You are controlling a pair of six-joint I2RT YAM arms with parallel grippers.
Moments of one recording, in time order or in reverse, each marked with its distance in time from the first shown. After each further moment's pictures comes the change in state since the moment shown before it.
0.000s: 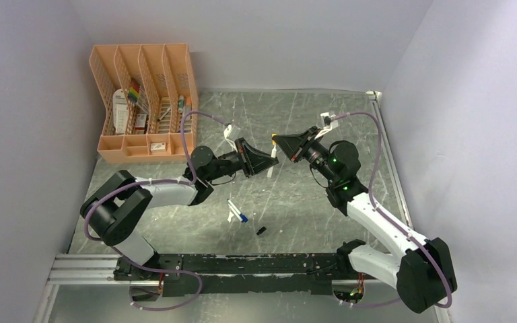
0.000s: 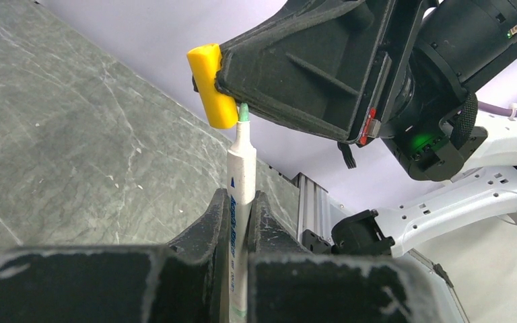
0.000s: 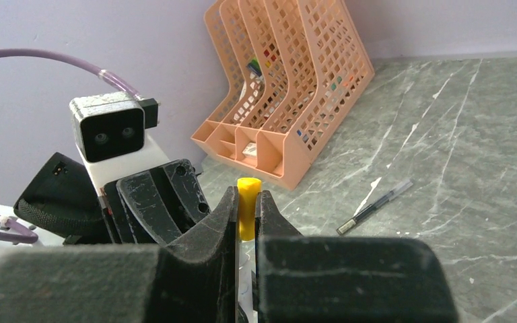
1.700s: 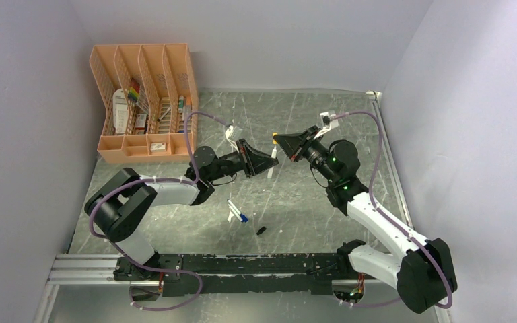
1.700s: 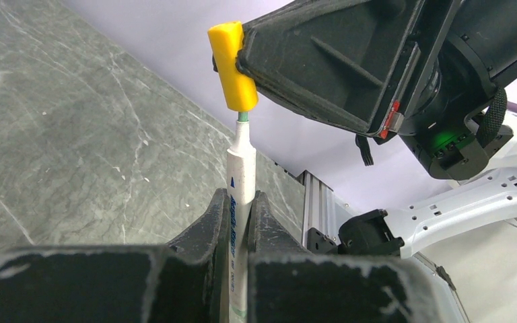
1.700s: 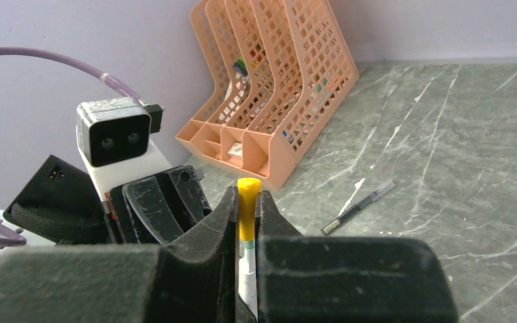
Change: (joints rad) left arm 0.000 0.036 0.001 0.007 -0.009 -0.004; right arm 0.005 -0.004 0.011 -0.037 0.039 -0.055
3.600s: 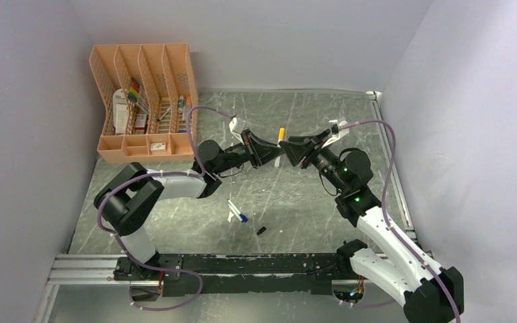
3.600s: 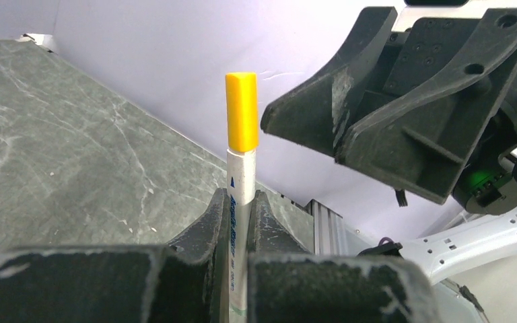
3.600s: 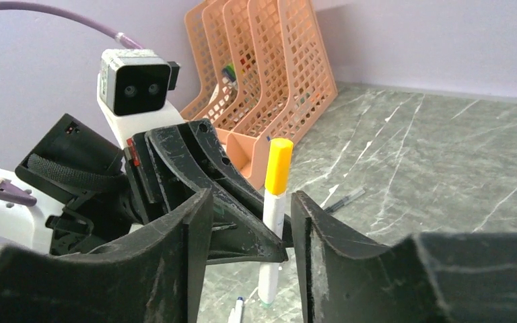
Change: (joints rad) left arm -0.008 0.073 0.119 0.057 -0.027 0.022; right arm 0.000 -0.182 -0.019 -0.137 0.017 -0.134
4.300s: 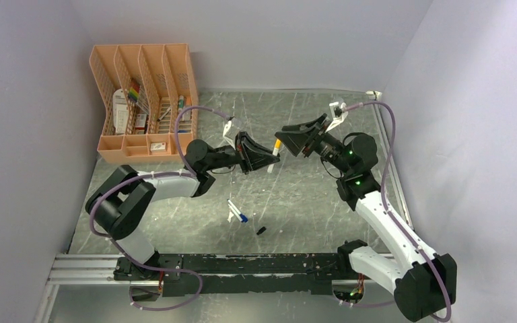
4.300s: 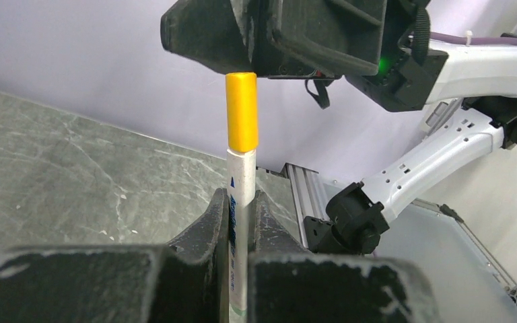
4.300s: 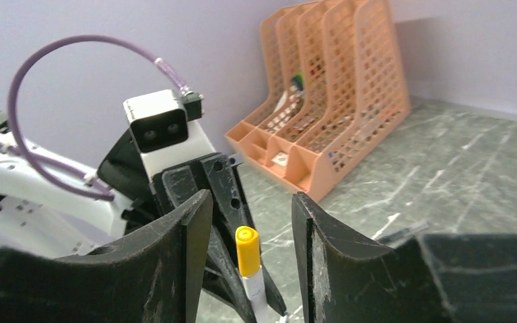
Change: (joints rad) left arm 0.058 -0.045 -0.031 0.087 0.282 0.047; right arm -0.103 0.116 0.137 0.070 -0.270 0.133
